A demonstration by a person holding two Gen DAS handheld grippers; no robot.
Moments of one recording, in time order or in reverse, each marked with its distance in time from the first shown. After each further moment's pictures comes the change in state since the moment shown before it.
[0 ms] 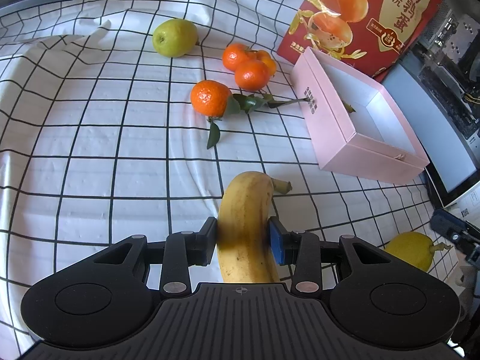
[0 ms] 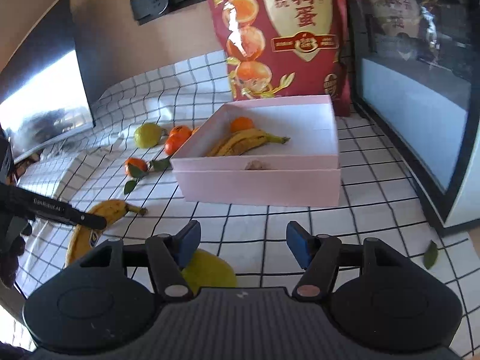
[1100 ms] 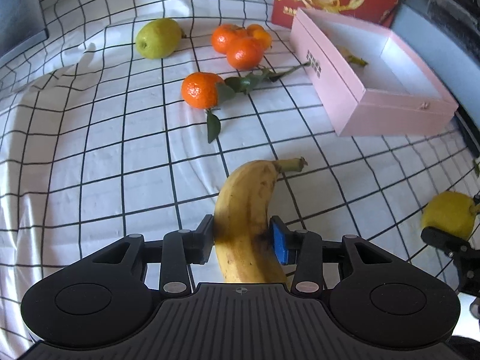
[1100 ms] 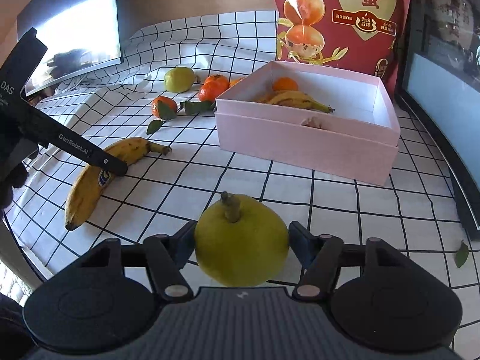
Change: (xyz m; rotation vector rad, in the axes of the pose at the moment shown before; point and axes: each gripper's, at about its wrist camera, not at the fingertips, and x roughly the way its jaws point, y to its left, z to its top) left arm 0.017 -0.036 0.007 0.222 0.115 0.208; right arm 0.027 0.044 -0.026 -0.203 0.140 0.020
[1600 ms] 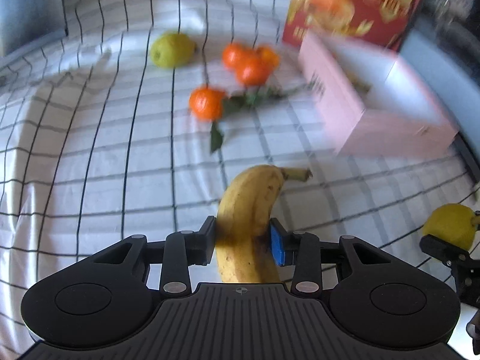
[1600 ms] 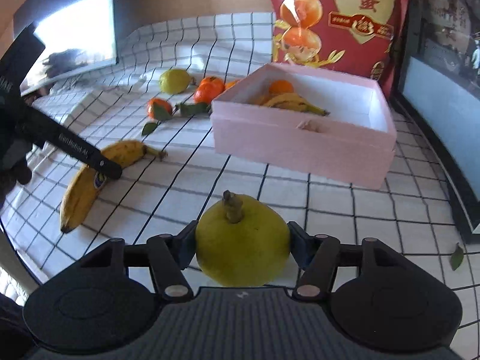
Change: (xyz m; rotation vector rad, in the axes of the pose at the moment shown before) left arm -0.020 -0.001 -0.014 -0.104 -0.149 -0.017; right arm -0.002 0.000 0.005 0.001 -0.016 -0.028
